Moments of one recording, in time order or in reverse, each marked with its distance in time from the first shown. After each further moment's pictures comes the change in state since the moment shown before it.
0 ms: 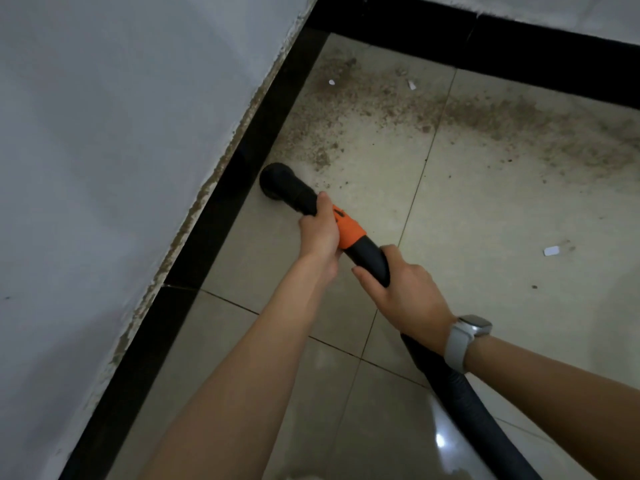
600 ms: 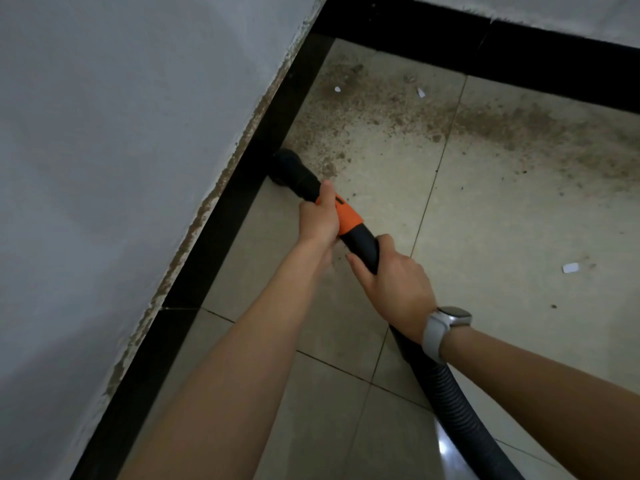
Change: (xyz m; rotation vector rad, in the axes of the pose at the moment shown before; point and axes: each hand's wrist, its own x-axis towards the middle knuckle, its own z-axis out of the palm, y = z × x) left_hand 0.044 0.024 0.007 0.232 0.000 0.111; right_hand 0.044 -0.014 0.020 -0.022 0.080 0.008
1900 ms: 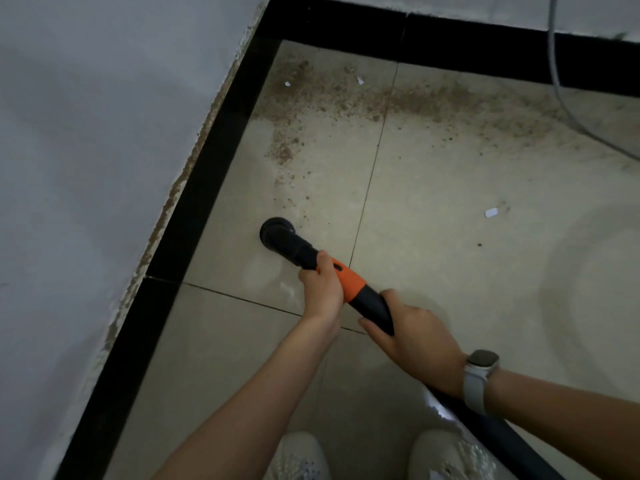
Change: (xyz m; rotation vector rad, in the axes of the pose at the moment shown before) left_hand -0.143 -0.095 -0.005 0.011 -0.009 -0.202; right_hand -0.151 0.054 -0.038 -0.130 -0.122 -0.036
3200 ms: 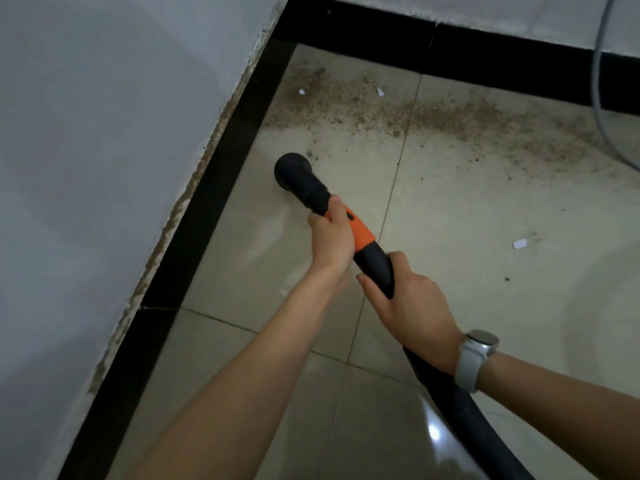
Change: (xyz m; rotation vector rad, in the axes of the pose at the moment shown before) left_hand 0.061 0.083 0.034 0.047 -0.059 0.260; right_hand 0.088 -0.027 -0.021 0.109 0.158 0.087
